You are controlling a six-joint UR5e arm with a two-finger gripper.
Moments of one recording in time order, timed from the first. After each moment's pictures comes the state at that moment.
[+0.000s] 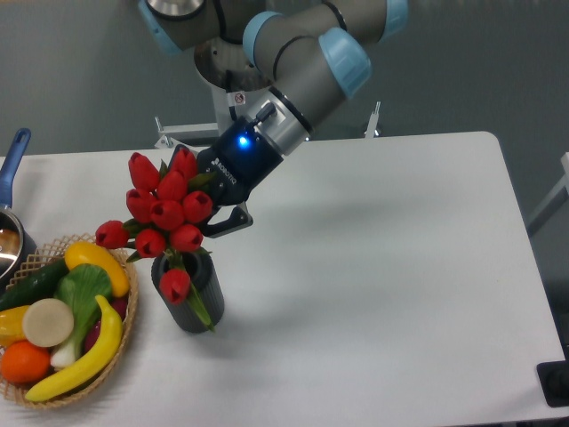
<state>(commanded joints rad) 2.52 -1.67 -1.76 -0.85 0.42 0.96</state>
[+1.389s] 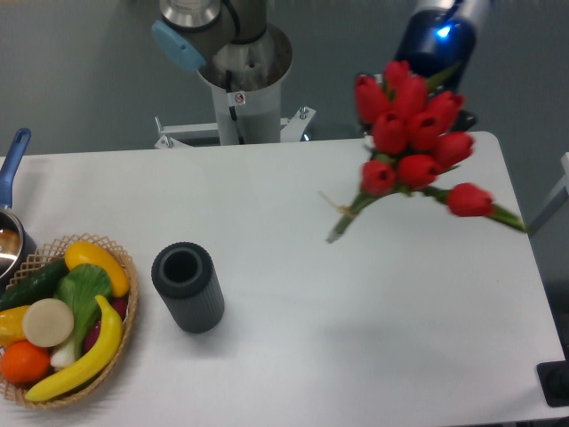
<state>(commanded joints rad) 2.95 -1.69 -1.64 -0.84 0.44 0.92</state>
